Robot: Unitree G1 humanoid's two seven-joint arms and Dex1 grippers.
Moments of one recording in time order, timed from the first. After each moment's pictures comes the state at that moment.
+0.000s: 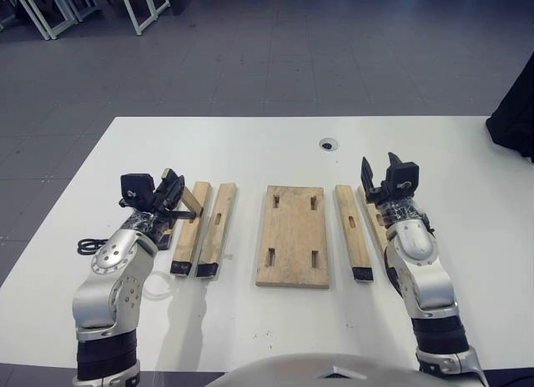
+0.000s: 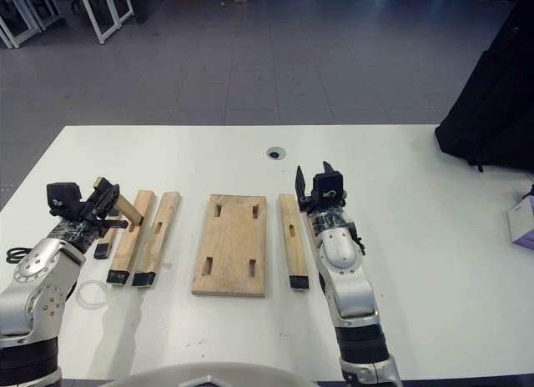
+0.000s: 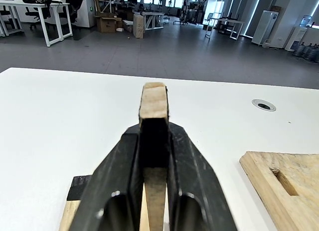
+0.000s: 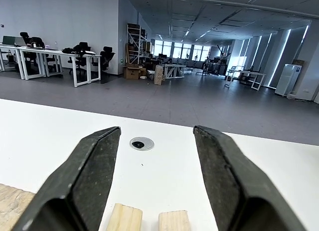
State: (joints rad) left arm 0.08 0.40 0.29 -0.35 -0.50 0.52 -0.18; right arm -0.07 -0.15 0.11 -0.24 0.03 0.18 -0.01
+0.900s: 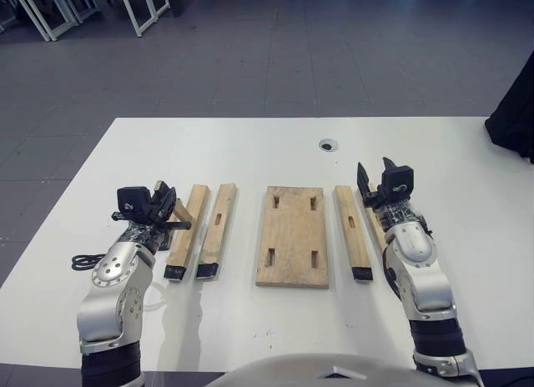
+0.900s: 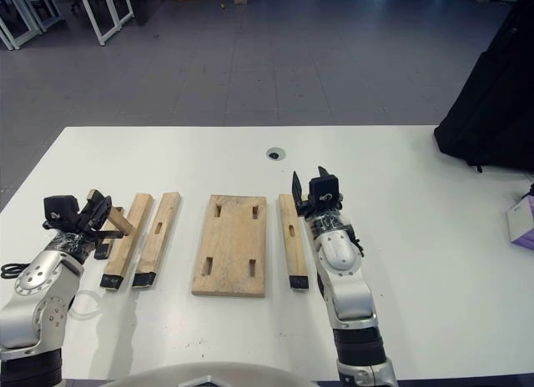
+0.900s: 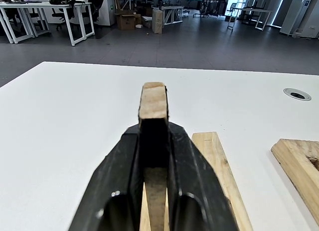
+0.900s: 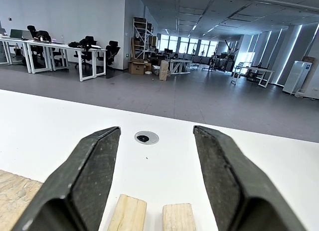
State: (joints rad) left arm 0.12 0.36 0.31 -0.36 -0.39 0.52 -0.17; right arm -0.06 -0.13 0.09 -0.25 0.00 0.20 0.04
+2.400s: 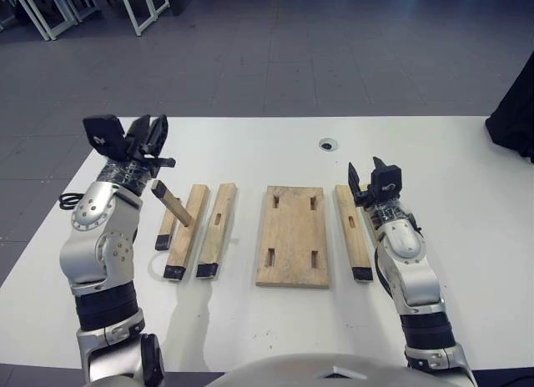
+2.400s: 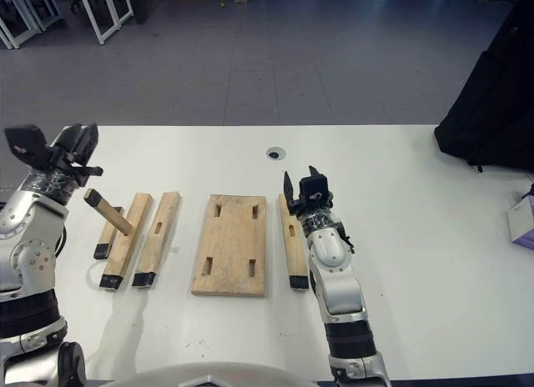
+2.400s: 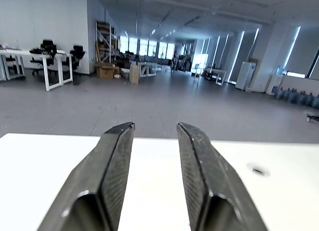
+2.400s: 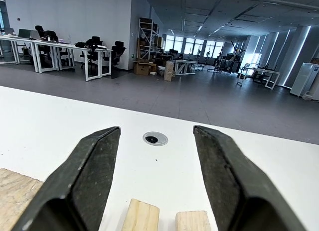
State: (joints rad) left arm -0.21 0.42 0.36 -0.19 -0.50 0.47 -0.26; right arm -0.10 -0.08 0.10 -0.17 -0.04 0.15 0.06
